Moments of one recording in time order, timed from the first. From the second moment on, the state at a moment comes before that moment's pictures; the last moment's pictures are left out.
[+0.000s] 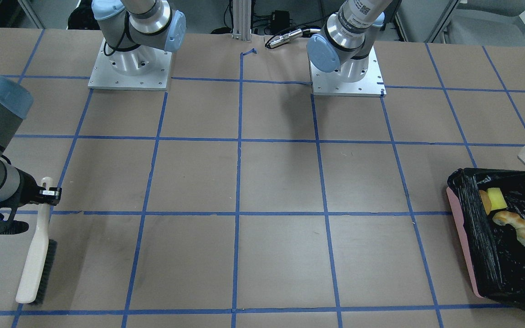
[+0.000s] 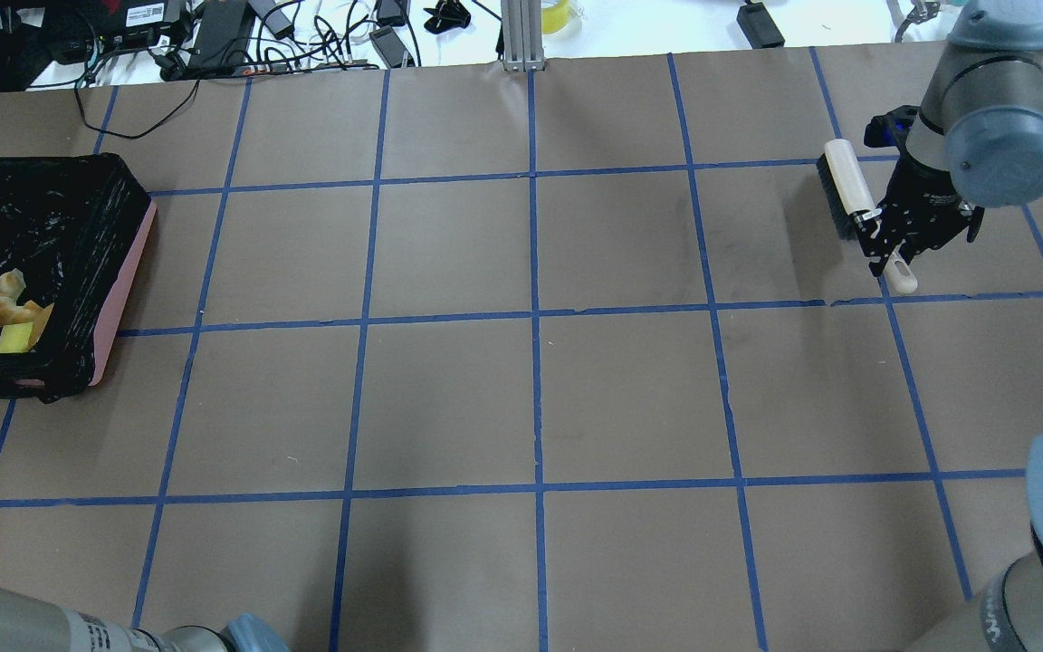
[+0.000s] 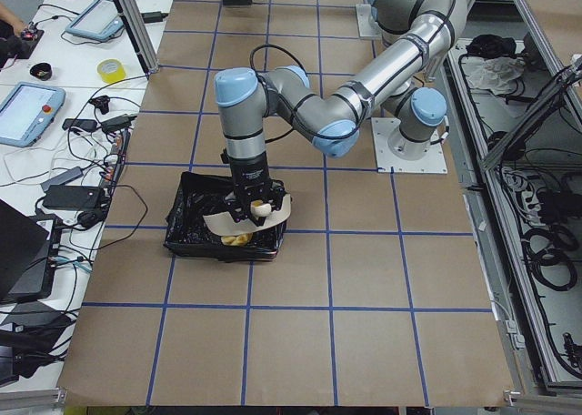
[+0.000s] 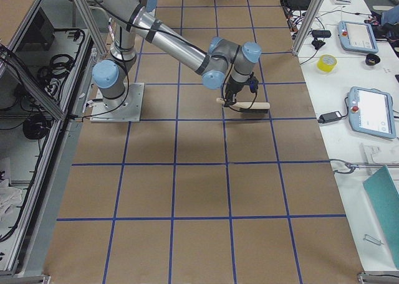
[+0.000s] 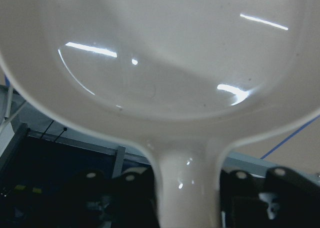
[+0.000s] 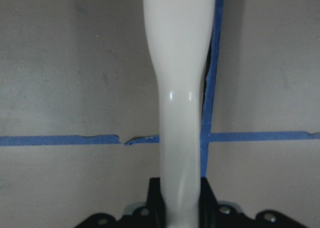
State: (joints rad) left arm -0.82 -1.88 -1.35 -1.19 1.94 2.02; right arm 1.26 -1.18 1.68 -1.90 -1.71 -0.31
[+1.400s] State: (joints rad) left arm -1.30 -2.09 -1.39 -1.24 1.39 1.77; right arm 1.26 -1.17 1.70 -1.90 -1.71 -0.28
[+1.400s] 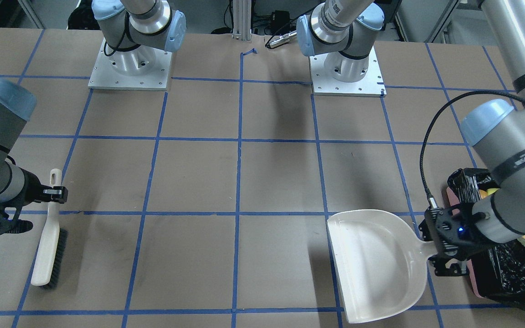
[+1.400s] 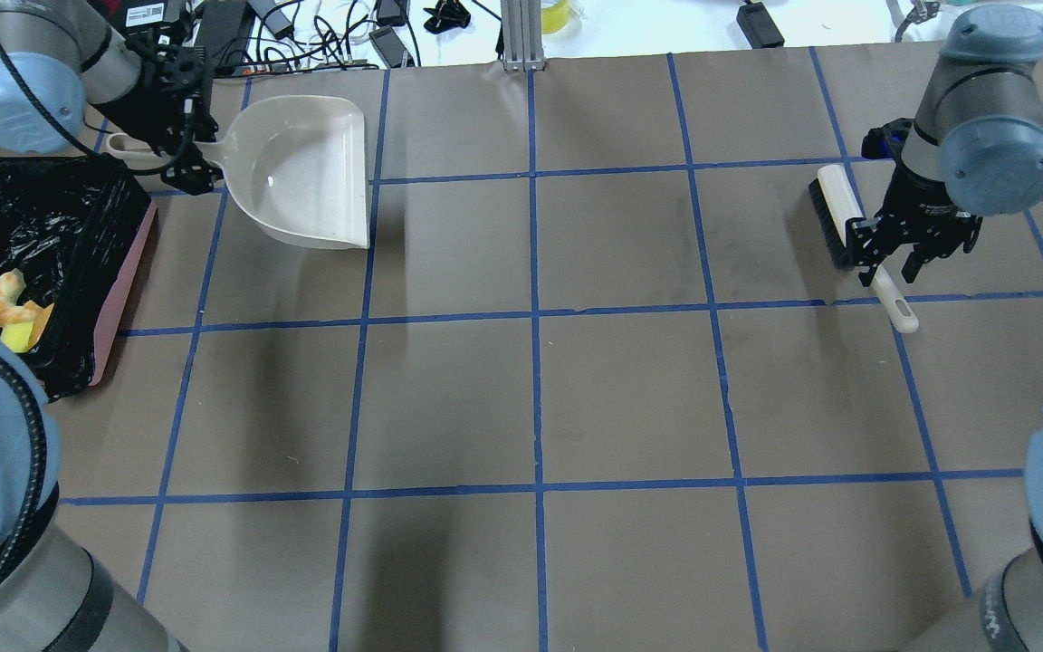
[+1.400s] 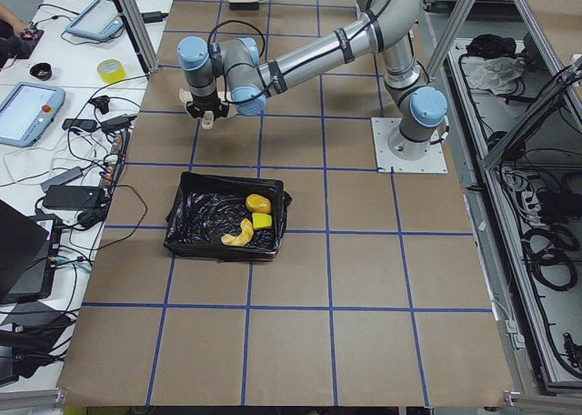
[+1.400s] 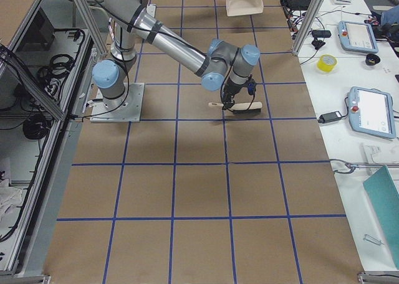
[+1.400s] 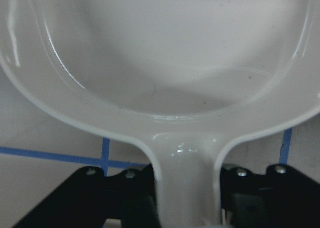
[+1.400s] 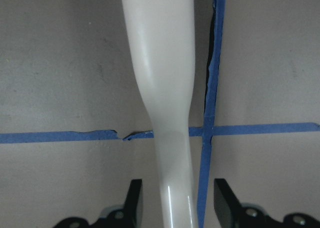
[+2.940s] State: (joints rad) left arm -1.37 -2.14 -1.52 -1.07 1.41 1.76; right arm 1.48 -1.51 1.55 -1.66 -1.63 -0.08
